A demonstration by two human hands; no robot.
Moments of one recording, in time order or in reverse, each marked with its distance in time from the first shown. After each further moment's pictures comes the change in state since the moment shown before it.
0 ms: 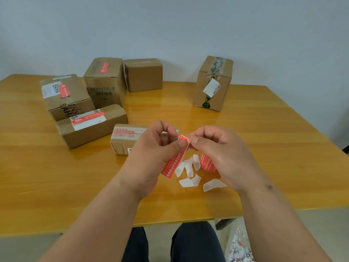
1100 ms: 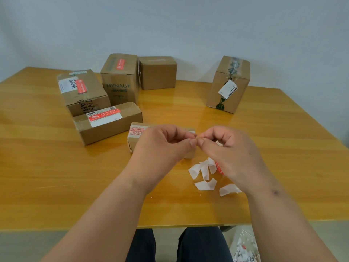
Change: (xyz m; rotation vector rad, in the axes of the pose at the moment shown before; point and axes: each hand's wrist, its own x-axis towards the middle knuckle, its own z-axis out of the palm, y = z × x) left_hand -0.003 0.019 -0.021 0.345 0.106 0.057; right_hand 0.012 -0.014 0.025 -0.137 0.068 -0.028
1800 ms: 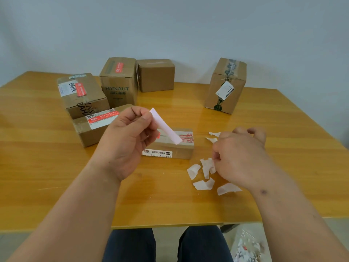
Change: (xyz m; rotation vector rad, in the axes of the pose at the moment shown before) left_hand 0.019 -0.009 -0.043 -0.512 0.067 -0.054; right_hand 0.005 0.012 -0.014 -1.153 -0.132 -0.012
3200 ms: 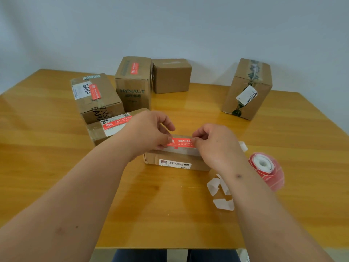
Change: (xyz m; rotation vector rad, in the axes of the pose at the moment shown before) left_hand 0.060 0.020 -0.022 0.970 -0.126 -0.162; right_hand 0.077 -0.062 0.013 0.769 0.018 0.158
